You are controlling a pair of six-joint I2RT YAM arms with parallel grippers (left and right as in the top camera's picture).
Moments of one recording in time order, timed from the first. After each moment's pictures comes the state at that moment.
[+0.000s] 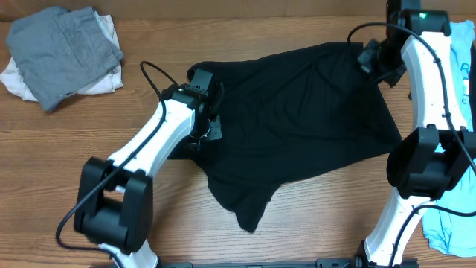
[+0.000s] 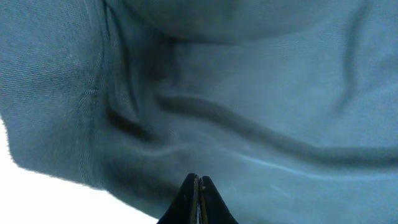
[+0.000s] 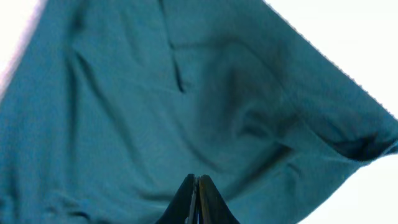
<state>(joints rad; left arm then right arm) -0.36 1.86 1.33 -0.94 0.03 -0.49 -0.09 2.15 2.09 -1.35 -0.04 0.57</state>
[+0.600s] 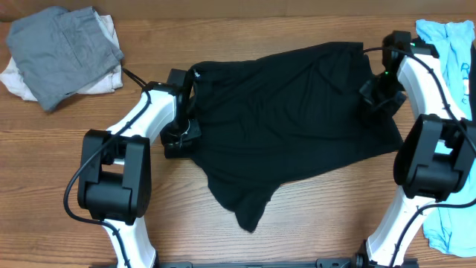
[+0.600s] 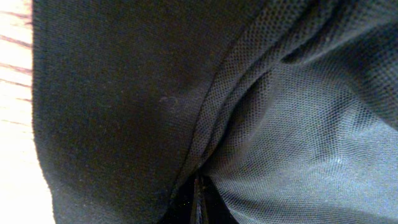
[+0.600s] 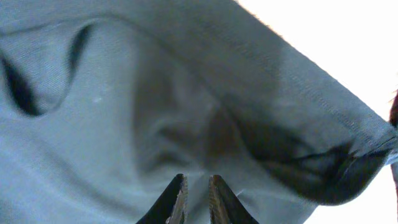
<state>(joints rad) -0.19 2.03 1.35 -0.92 0.05 -0.44 -0.17 2.15 1.76 -1.17 0.03 0.56</state>
